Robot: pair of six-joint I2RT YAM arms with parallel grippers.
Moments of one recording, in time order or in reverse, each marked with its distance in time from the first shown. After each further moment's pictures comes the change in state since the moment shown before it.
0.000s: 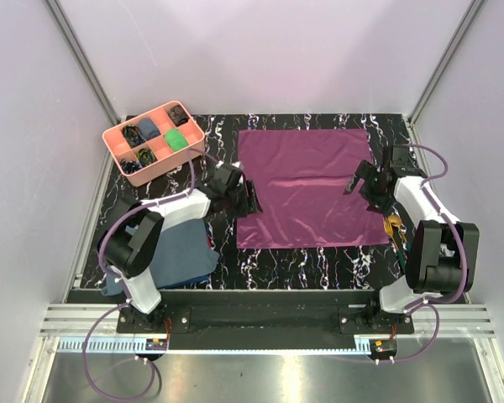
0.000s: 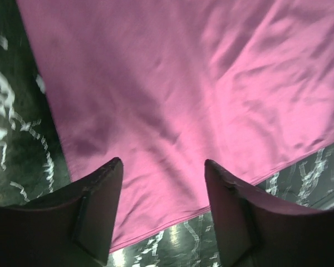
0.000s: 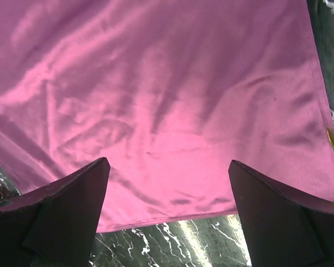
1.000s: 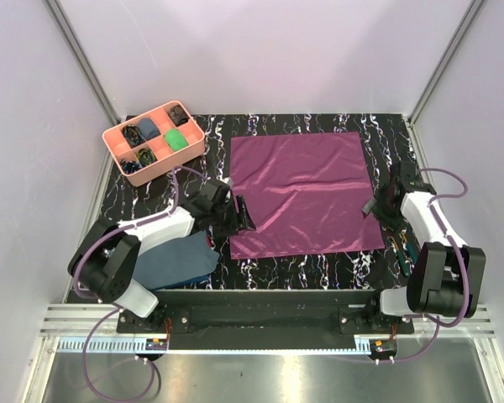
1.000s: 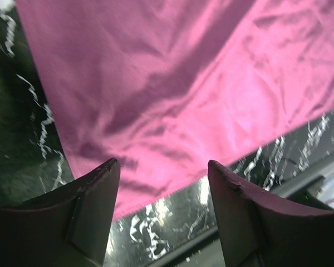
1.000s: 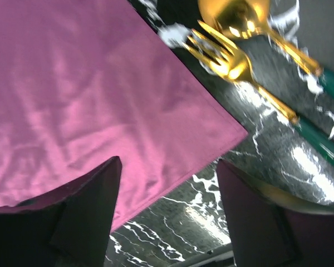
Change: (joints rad) left arm -0.006 -0.218 -0.253 0.000 0.066 -0.054; right arm -0.058 -0.150 -0.128 -0.182 0.246 0.132
